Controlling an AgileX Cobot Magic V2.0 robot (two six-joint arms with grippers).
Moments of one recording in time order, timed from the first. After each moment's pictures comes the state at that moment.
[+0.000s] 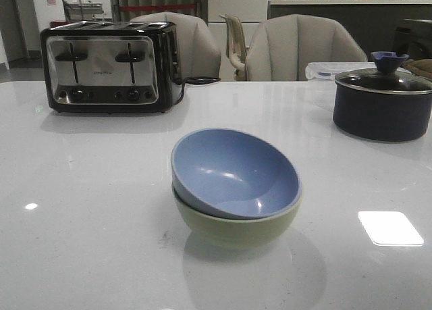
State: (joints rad) left arm -0.60 0.63 -0.81 0.01 0.97 0.01; right arm 0.47 0.68 -0.60 0.00 0.71 -0.02
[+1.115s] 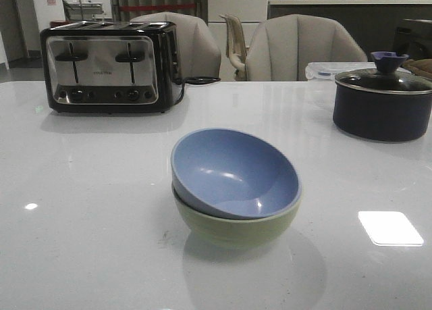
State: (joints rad) left arm -0.60 0.48 -0.67 0.02 0.90 -0.01; right arm 0.47 0.68 -0.60 0.00 0.71 -0.02
